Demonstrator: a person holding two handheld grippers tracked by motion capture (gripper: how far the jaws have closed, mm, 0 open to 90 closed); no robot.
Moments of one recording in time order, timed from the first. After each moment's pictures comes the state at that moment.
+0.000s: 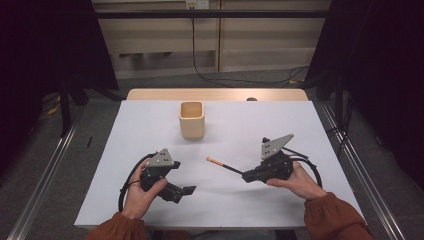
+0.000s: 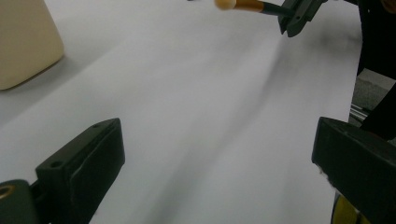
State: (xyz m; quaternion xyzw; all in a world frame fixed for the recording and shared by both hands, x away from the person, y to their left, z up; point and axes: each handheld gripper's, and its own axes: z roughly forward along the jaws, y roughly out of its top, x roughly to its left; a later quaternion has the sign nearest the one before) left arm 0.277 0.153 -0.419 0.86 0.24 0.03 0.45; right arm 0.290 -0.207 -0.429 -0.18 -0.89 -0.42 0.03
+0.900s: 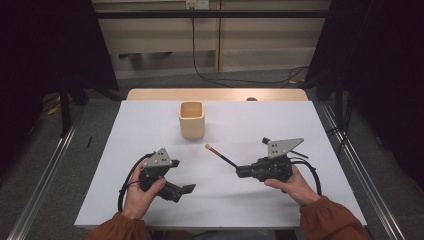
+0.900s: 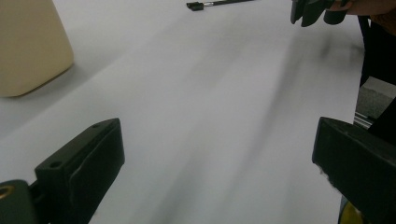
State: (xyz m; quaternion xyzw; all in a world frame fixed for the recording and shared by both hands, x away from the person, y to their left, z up) left arm 0.277 0.155 -0.420 0.85 0.24 0.04 0.46; right arm 0.283 -0.206 -0.430 -0.17 -0.81 -0.55 0.01
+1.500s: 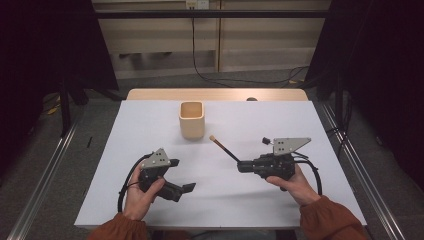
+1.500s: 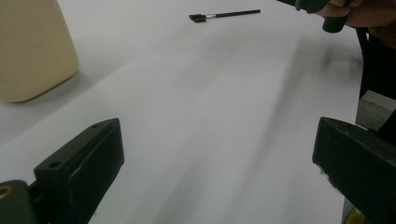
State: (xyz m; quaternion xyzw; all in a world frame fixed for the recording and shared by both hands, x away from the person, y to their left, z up) left arm 0.275 0.156 -0.421 0.84 0.25 0.05 0.48; right arm 0.281 -0.211 -0.423 -0.17 -0.79 -0.59 -0.01
